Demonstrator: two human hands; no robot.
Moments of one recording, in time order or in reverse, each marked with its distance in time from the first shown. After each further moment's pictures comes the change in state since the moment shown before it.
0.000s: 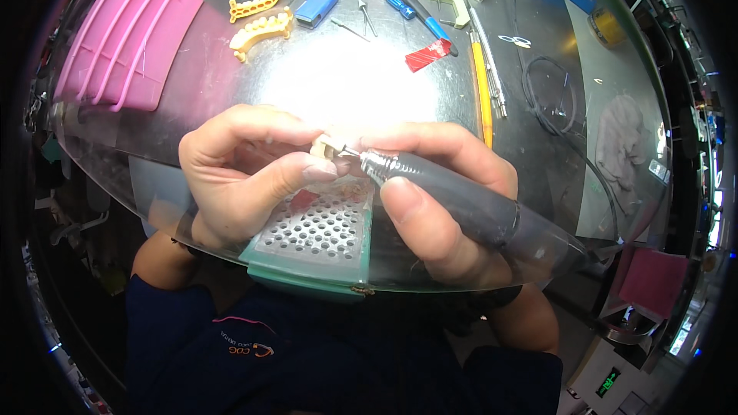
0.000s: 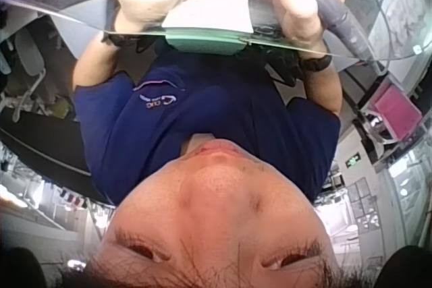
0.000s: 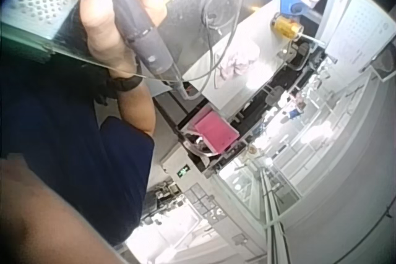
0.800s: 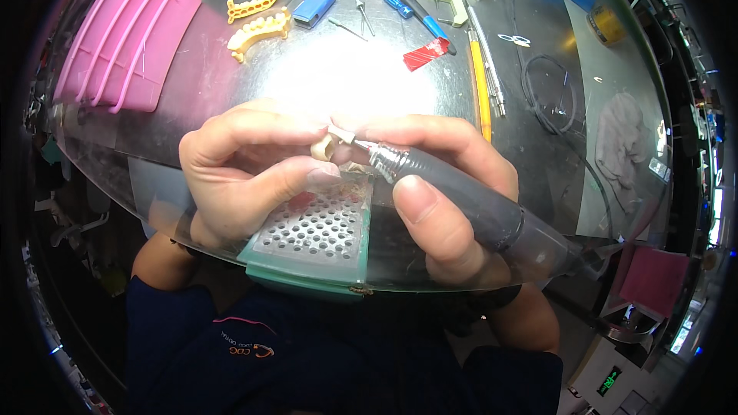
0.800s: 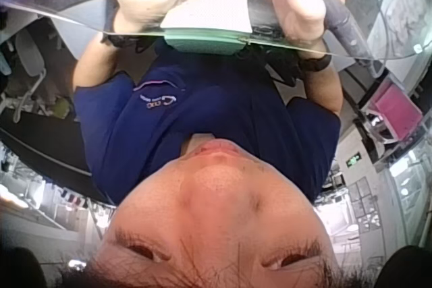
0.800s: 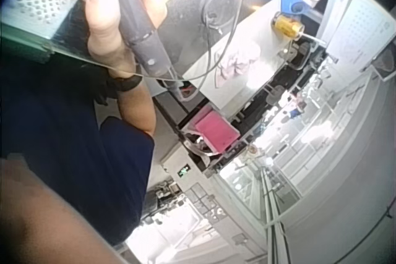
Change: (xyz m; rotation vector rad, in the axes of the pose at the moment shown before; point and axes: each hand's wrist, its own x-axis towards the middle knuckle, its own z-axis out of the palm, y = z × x) left_hand 0.003 -0.008 -0.007 0.097 -0.070 0.153; right_hand 0.001 0.002 0.003 0.039 0.042 -0.026
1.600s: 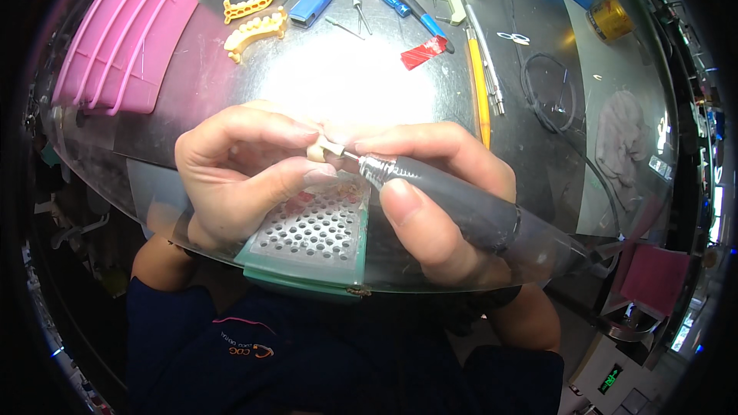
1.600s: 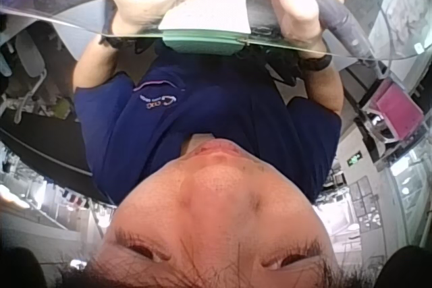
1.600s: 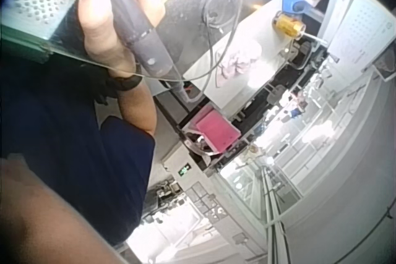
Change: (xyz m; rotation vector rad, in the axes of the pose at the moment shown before) left_hand 0.000 0.005 0.005 -0.089 0.058 -0.108; right_hand 0.000 -0.003 -0.001 -0.048 -0.028 0.016
